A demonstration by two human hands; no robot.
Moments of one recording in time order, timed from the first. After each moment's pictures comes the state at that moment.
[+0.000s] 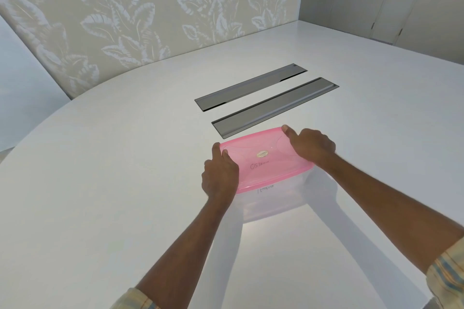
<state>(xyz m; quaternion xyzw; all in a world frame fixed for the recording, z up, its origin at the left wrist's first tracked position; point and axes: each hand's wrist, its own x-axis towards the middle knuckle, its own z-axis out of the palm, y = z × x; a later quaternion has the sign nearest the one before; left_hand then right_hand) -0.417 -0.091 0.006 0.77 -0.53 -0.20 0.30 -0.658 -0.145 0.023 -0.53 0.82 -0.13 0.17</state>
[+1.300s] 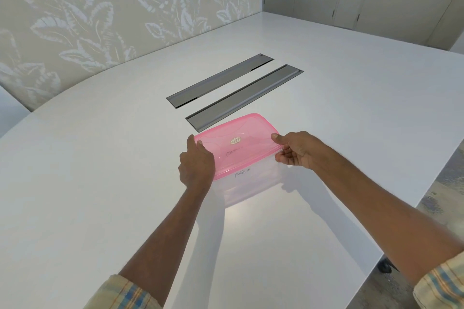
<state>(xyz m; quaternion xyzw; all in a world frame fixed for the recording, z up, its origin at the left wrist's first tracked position) -0.416 -0.095 -0.002 0.77 -0.53 -0.20 0.30 -0.677 -0.059 0.032 -0.26 0.69 -0.40 0.55</state>
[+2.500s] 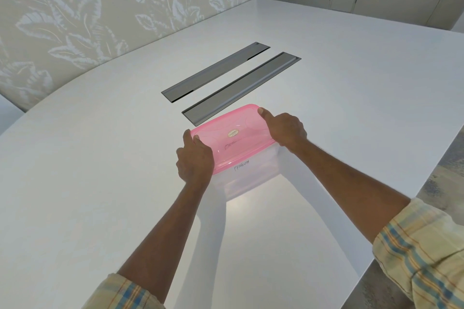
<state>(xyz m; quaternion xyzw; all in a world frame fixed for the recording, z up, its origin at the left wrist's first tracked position) -0.420 -0.090 0.007 0.77 -0.52 -0.21 0.30 -0.650 -0.093 0.025 -0.42 0.83 -0.25 0.27</state>
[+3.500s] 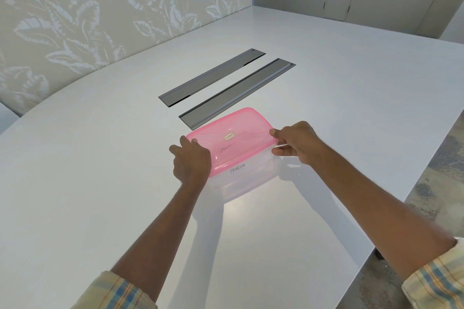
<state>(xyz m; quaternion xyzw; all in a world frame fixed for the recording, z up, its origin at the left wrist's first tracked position) -0.422 -0.094 0.008 0.78 -0.54 -0.16 0.25 -0.683 -0.054 0.029 -0.26 0.70 -0.45 0.49</state>
